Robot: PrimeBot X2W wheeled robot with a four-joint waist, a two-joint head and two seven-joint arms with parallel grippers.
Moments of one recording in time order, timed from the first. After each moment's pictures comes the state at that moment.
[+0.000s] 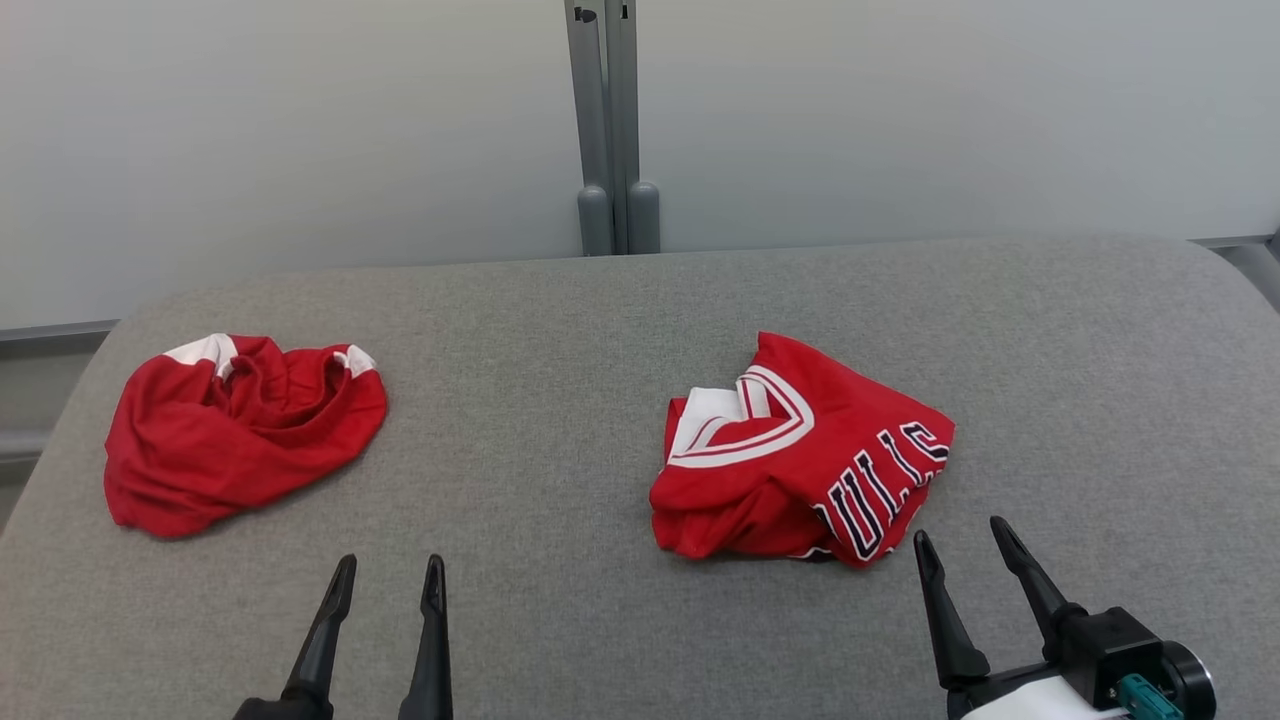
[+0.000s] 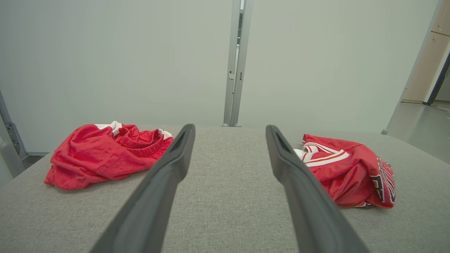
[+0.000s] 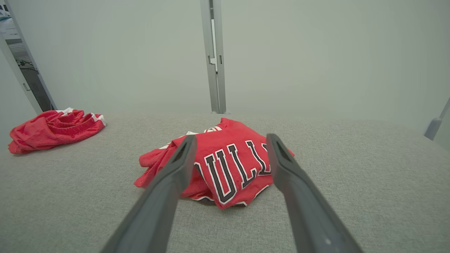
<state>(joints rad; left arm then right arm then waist) 0.23 0.05 -0.14 -0.07 -0.19 -0.07 -0.26 0.15 -0.05 0.09 0.07 0.09 0.13 -0.26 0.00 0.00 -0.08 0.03</state>
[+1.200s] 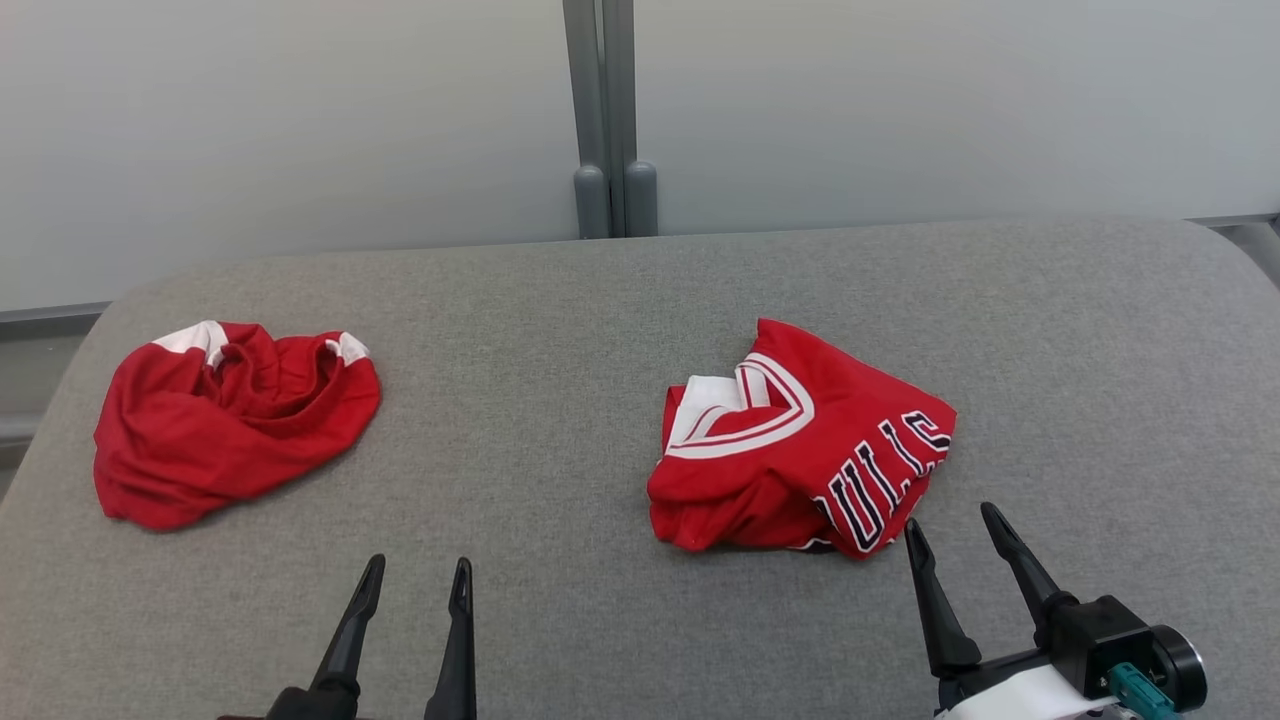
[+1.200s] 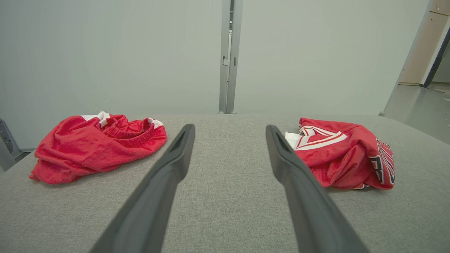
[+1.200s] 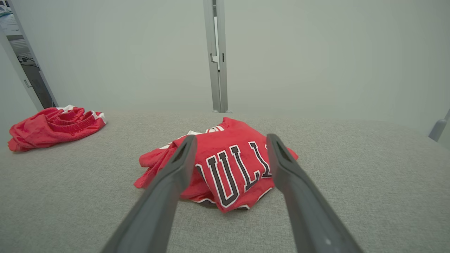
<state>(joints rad) 0.20 0.05 -0.17 -0.02 -0.16 -0.05 -0.26 0.13 -0.05 0.10 0.07 0.07 0.13 -0.26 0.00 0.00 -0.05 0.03</state>
